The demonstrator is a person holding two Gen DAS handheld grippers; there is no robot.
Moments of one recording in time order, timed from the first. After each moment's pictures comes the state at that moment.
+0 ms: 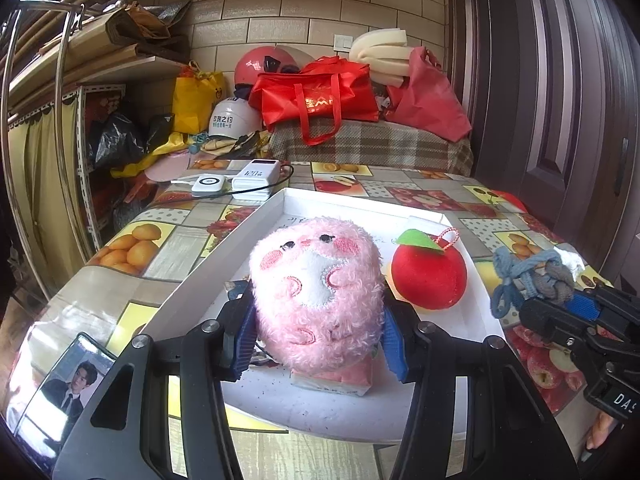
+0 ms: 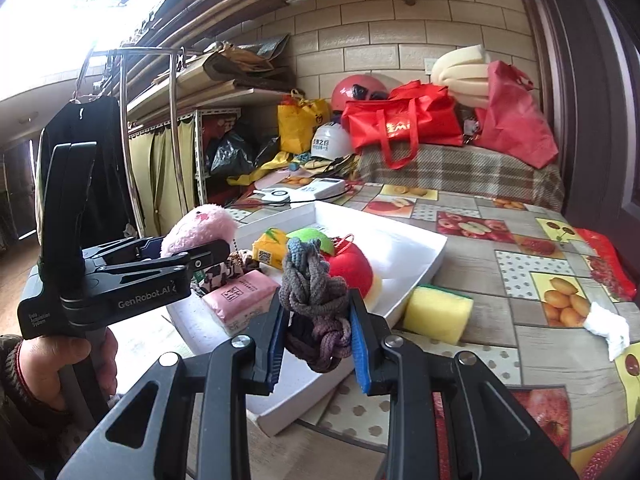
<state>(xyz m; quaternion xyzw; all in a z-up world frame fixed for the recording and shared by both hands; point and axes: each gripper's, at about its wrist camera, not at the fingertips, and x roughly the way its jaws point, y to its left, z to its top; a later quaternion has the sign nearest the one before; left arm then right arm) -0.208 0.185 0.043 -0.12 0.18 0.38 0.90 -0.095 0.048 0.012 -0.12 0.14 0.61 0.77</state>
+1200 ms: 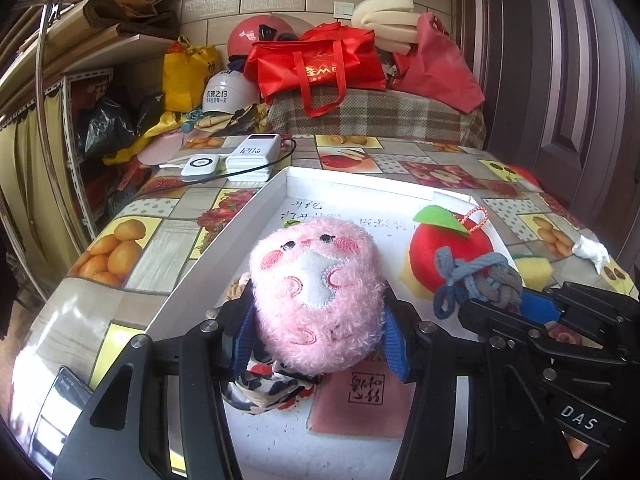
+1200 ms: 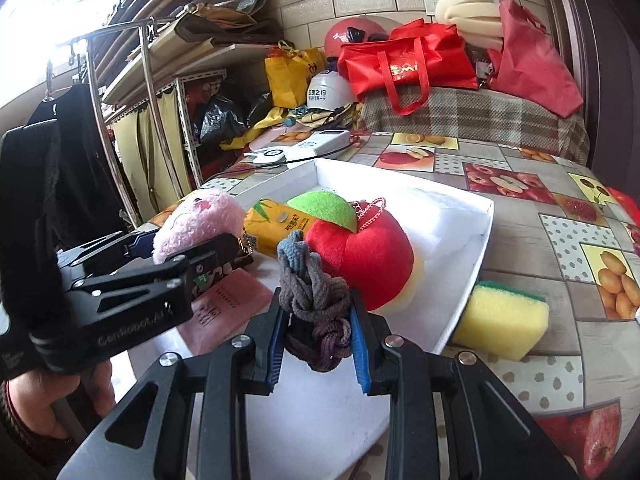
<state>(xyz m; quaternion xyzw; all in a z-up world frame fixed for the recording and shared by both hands) -0.175 0.233 0.033 -0.13 0.24 0.37 0.89 -0.072 0.129 -0.006 -0.14 0.23 0.60 0.75</state>
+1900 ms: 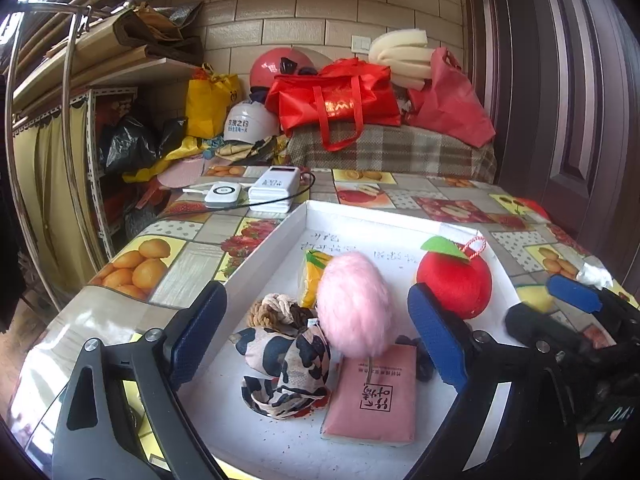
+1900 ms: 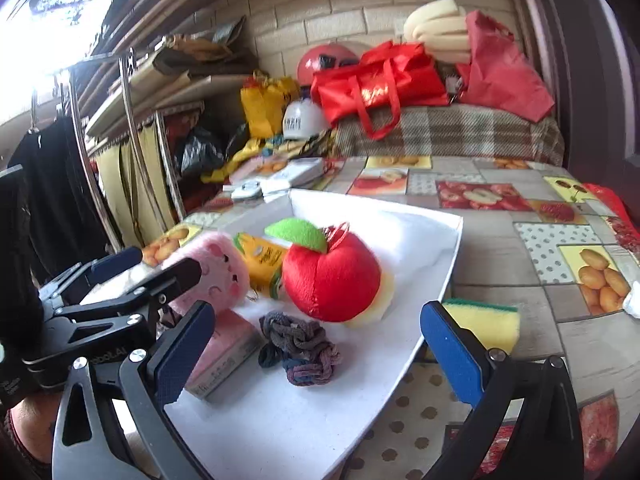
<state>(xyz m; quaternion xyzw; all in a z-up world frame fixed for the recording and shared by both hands) -0.199 0.222 0.045 -0.12 0.17 0.41 0.89 -0.066 0.100 0.004 -0.06 0.19 0.57 0.80</state>
